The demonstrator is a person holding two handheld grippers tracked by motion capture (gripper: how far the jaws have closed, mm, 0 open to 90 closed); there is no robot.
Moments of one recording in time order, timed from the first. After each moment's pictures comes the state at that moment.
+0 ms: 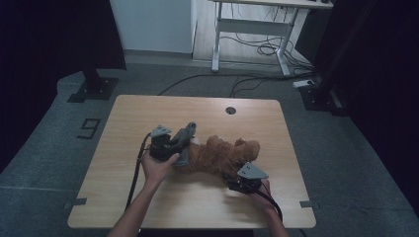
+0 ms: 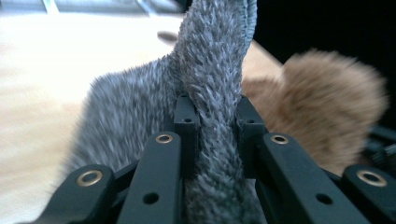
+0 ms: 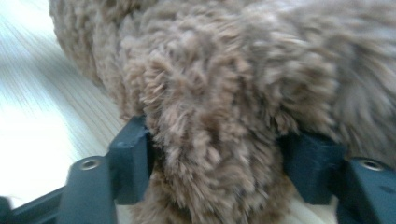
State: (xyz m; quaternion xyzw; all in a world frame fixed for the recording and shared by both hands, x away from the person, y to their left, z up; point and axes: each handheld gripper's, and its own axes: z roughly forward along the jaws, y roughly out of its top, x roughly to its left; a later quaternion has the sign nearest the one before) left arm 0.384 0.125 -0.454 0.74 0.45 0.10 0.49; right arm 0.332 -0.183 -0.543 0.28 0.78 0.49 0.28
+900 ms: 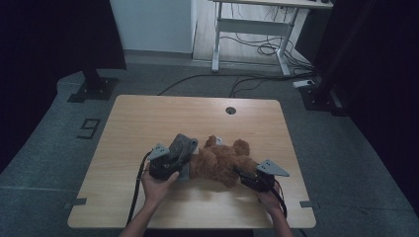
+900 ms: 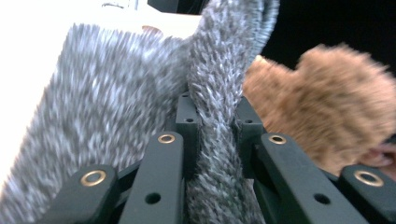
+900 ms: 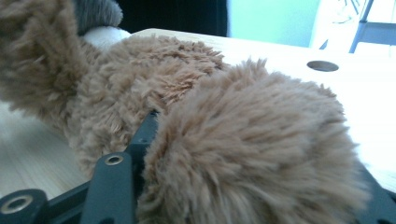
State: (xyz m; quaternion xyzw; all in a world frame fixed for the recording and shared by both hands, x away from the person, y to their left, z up) left arm 0.339 0.127 -0.469 0.72 0.42 0.11 0.54; right arm 0.327 -0.219 -0.524 0.38 0.71 0.55 0.23
